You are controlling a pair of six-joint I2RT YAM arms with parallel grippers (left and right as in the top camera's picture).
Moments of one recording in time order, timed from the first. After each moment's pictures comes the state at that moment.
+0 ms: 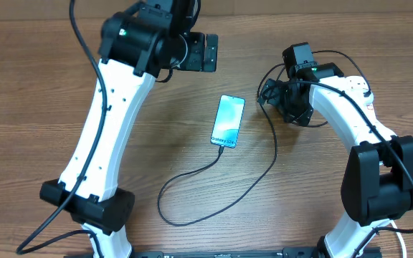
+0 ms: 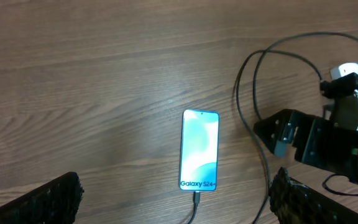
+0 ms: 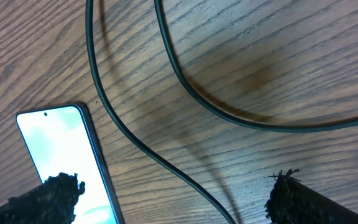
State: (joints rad) left arm -0.41 1.93 2.33 -1.38 0.04 -0.31; right arm 0.19 1.89 1.42 -0.87 -0.08 0.65
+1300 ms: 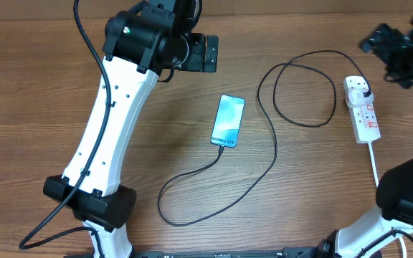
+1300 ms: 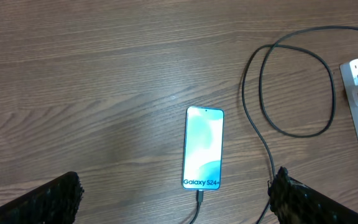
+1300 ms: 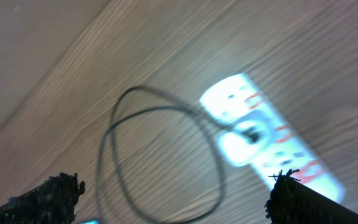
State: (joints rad) left arm -0.41 1.95 2.33 -1.38 0.03 -0.31; right arm -0.37 1.89 1.93 -1.10 -0.19 0.38
